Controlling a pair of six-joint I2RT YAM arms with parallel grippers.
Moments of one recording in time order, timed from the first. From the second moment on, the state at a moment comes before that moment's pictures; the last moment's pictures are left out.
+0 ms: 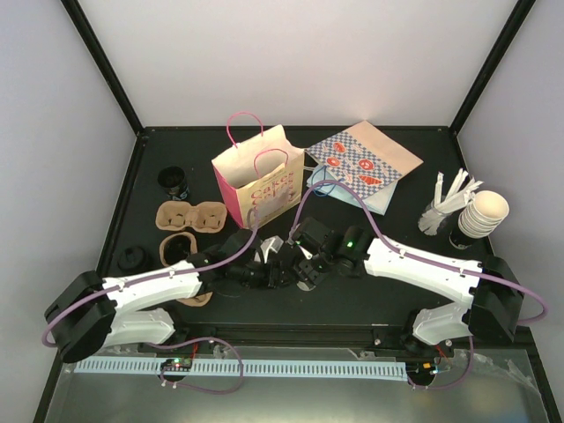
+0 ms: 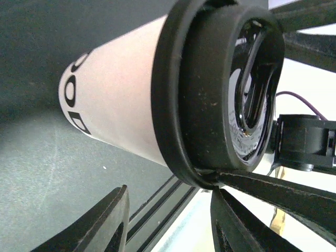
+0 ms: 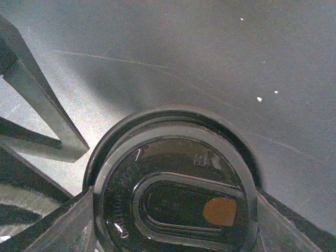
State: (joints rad) left arm -0.89 1.16 0.50 -0.05 0.49 -0.95; right arm 1.06 1.37 1.03 -0.82 0.07 0.25
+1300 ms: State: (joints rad) left arm -0.75 0.99 0.43 -0.11 0.45 -0.95; right arm 1.06 1.36 1.00 -0.74 0.07 0.22
